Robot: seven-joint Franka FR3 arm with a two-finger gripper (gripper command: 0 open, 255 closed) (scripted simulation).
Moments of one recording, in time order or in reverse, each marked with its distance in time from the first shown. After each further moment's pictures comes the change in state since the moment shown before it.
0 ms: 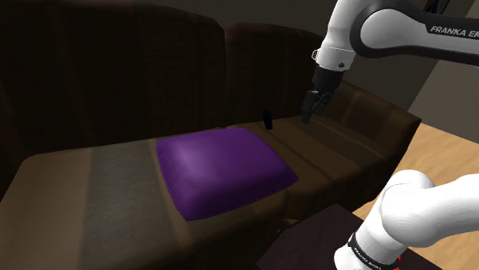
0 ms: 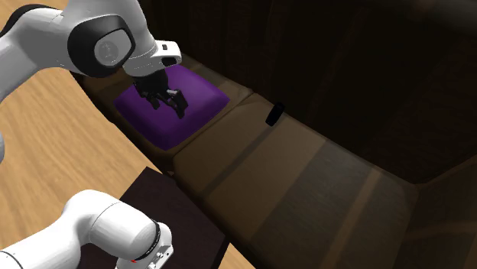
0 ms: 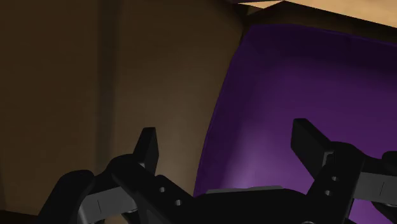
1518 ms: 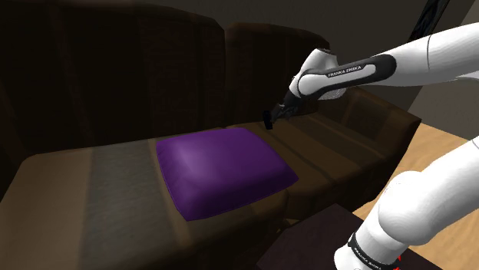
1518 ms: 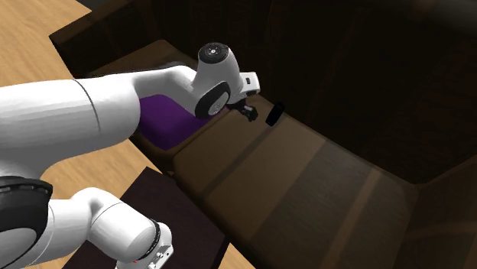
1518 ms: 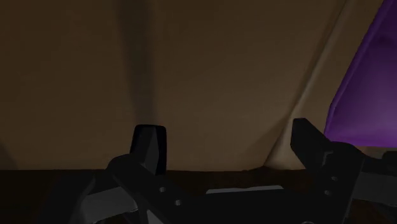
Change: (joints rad) arm -0.080 0.452 -0.254 -0.089 -0.004 0.857 -0.140
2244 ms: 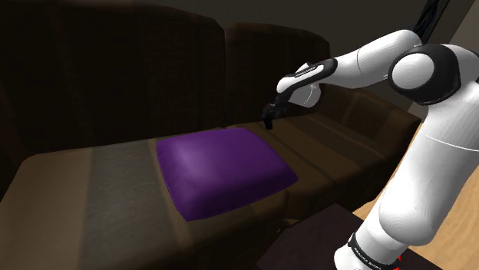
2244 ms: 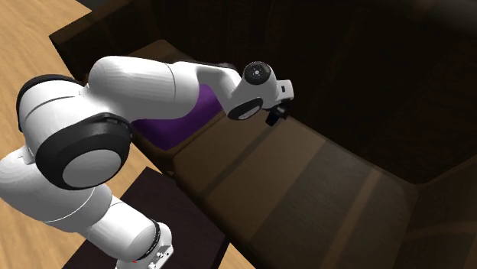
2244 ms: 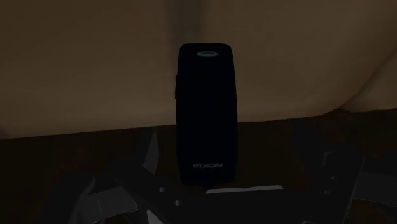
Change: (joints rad) arm 0.025 0.412 -0.122 0.247 0.392 0.284 -0.315
